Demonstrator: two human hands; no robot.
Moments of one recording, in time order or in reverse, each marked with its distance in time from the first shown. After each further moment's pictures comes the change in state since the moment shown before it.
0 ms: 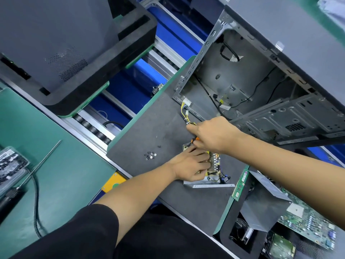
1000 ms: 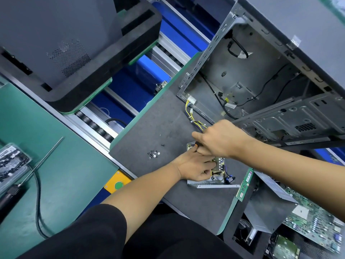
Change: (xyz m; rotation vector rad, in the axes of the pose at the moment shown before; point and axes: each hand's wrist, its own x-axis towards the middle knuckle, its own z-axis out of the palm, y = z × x) left_hand 0.006 0.007 -0.006 0.025 -0.025 -0.038; right_hand -0.007 -0.010 0.000 -0.146 -0.014 -0.136
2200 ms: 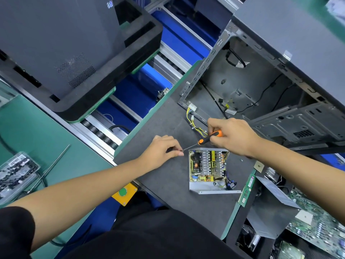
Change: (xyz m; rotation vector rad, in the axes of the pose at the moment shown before) left_hand -0.052 -0.067 -0.089 -0.408 -0.114 -0.630; right_hand -0.019 0.034 0.001 0.772 0.147 0.409
